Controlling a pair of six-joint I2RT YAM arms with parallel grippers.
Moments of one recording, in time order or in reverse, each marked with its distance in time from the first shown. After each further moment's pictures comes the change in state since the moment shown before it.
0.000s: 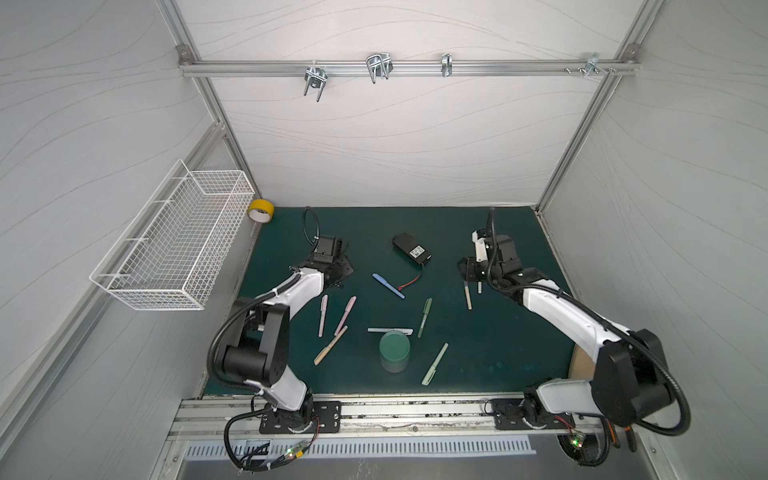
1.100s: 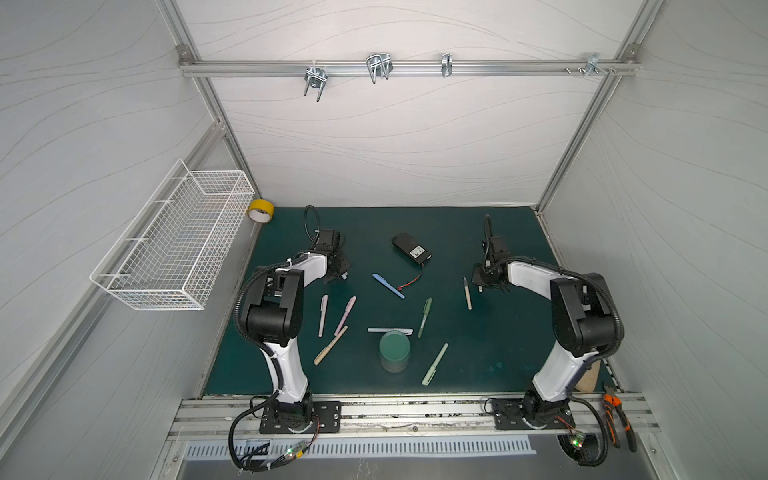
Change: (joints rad) left arm 0.111 0.362 0.210 -0.026 0.028 0.053; right arm -0.212 0.435 0.115 -0.099 0.122 0.129
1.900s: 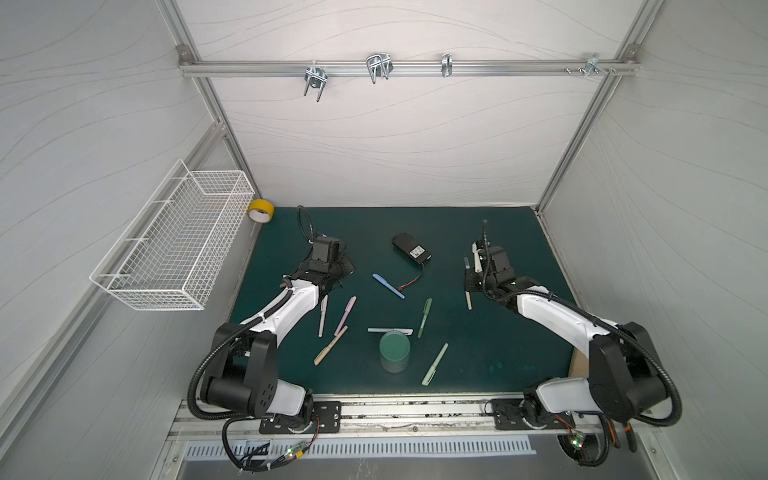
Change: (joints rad) left arm -0.080 -0.435 -0.257 0.122 0.006 -0.031; right arm 0.150 -0.373 -0.217 0.149 0.039 -0.095
